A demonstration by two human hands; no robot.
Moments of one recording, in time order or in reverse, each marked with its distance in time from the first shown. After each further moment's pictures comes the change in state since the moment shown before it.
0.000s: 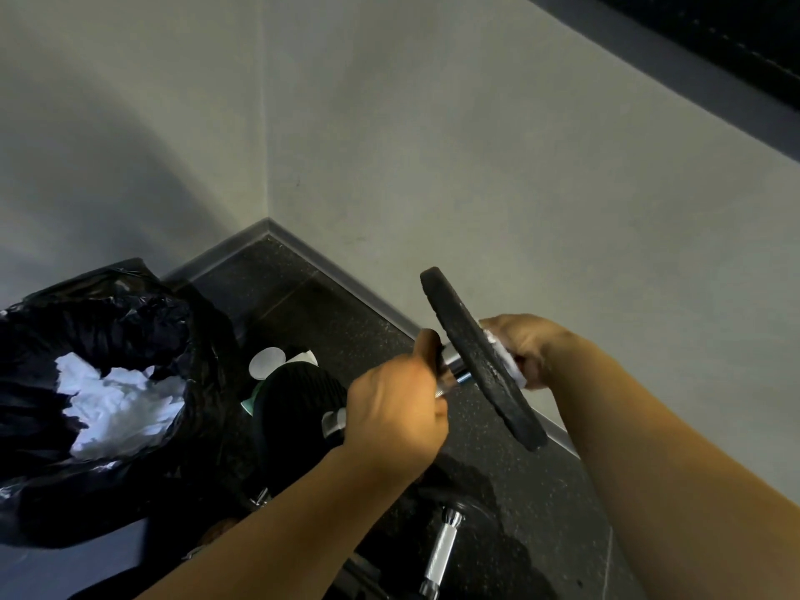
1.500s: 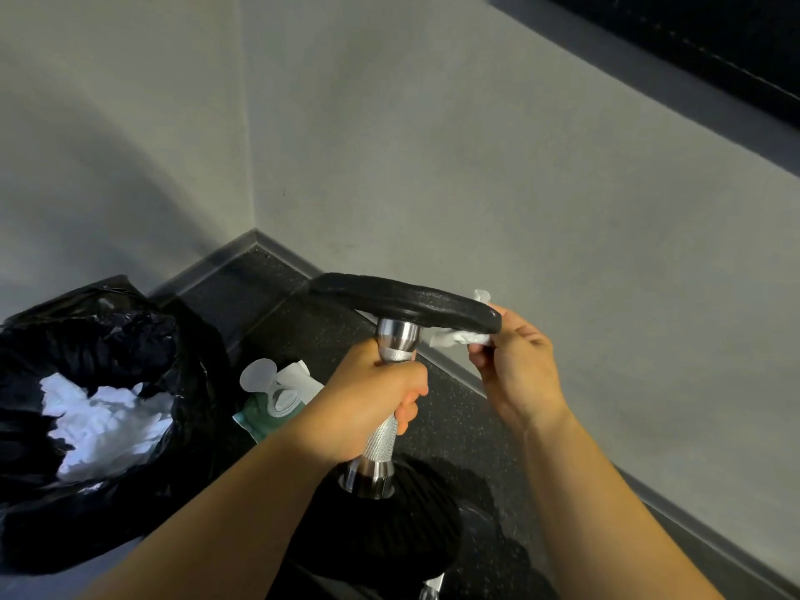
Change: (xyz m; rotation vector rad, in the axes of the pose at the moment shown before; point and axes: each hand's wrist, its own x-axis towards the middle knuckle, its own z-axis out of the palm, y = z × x) left_hand 0.019 -0.019 -0.007 -1.168 -0.324 -0.299; right_hand -0.012 0.034 0.029 0.713 0.247 -0.654
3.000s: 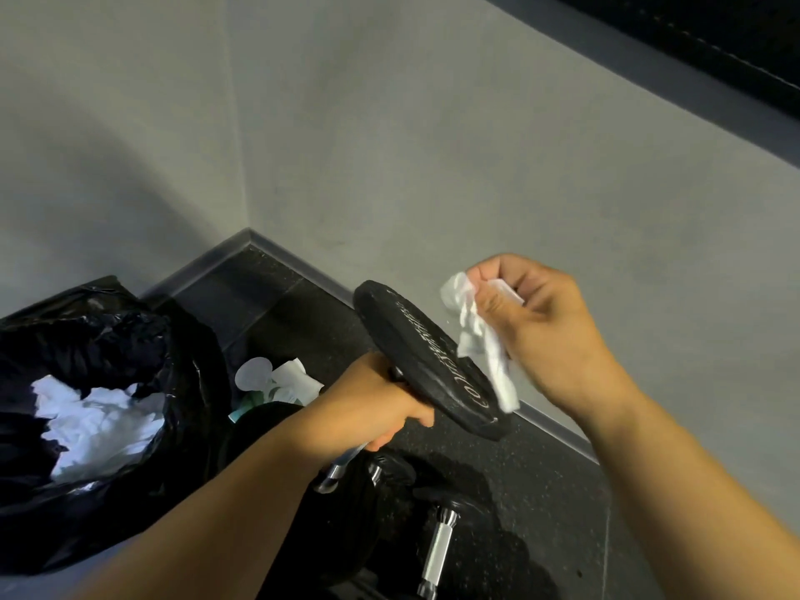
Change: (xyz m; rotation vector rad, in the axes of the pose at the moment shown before) left_hand 0.003 -0.014 0.004 0.436 -0.064 0.110; right_hand -0.034 -0.066 -0.006 -0.426 -0.420 -0.280
